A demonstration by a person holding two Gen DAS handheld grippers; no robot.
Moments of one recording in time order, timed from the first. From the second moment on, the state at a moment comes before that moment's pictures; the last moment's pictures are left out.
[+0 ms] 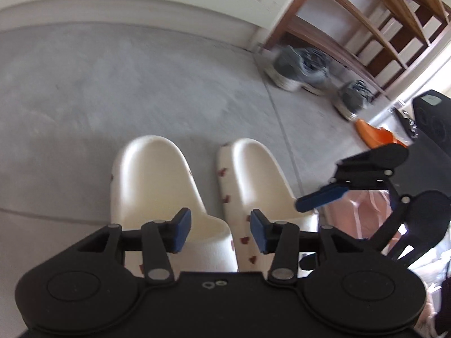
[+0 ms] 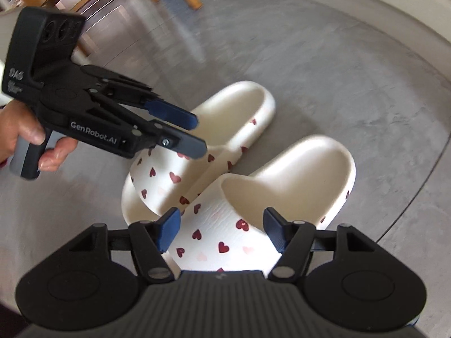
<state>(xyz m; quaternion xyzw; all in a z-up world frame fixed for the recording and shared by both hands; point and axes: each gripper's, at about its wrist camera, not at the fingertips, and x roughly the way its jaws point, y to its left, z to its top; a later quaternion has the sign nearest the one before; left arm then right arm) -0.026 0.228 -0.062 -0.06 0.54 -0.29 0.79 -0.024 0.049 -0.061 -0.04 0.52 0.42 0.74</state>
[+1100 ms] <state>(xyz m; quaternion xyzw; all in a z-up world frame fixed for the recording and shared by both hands) 0.107 -0.176 -0.026 0.19 0.35 -0.35 0.85 -0.066 -0.334 -0.026 0.11 0.39 0.09 0.91</state>
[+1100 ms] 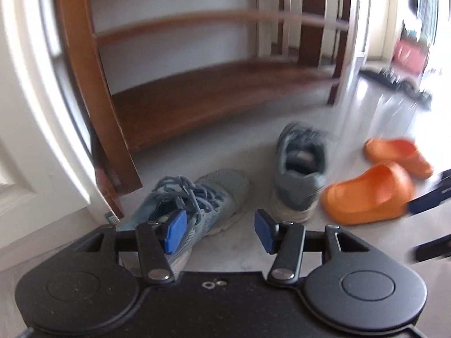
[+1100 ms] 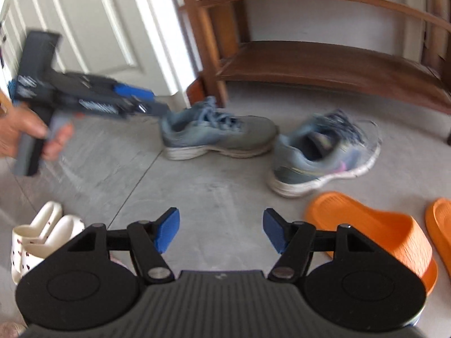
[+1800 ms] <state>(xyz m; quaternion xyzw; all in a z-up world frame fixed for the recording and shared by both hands) 0.100 -0.195 -0.079 0.20 0.35 -0.41 0.82 -0.110 -0.372 -0.042 0.16 0.40 0.05 0.90</state>
